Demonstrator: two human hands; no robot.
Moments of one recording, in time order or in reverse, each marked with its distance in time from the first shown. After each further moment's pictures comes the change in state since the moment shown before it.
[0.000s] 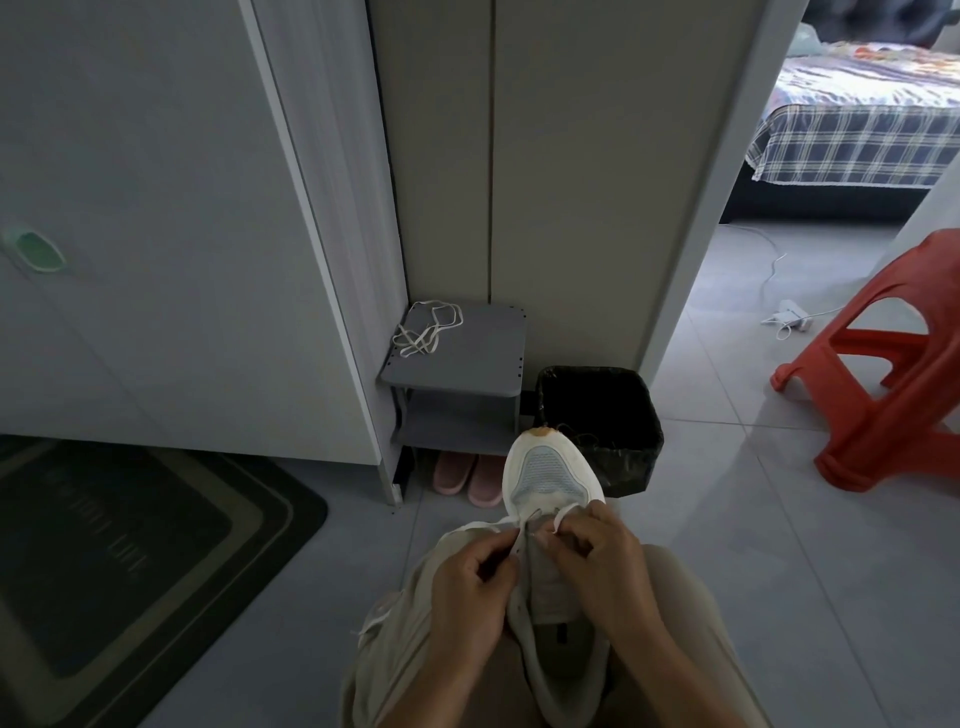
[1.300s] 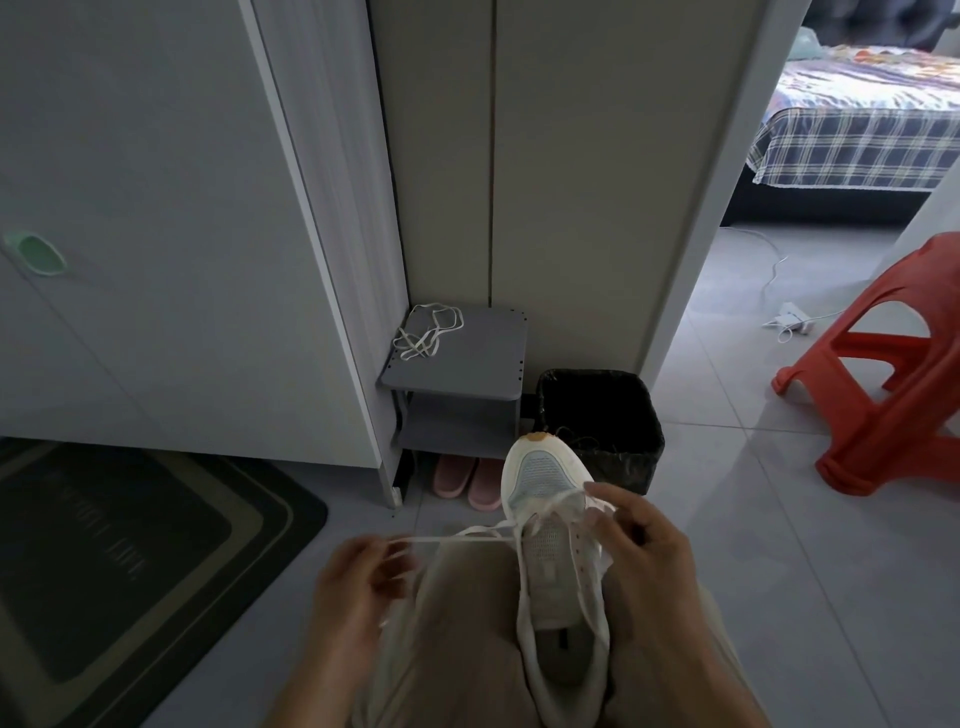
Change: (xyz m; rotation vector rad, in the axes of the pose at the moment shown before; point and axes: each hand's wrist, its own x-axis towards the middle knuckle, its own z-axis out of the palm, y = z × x) left_hand 0.016 -0.027 -0.072 -0.665 0.312 -0.527; right_hand 0.000 -0.014 -0.035 0.519 0.109 0.237
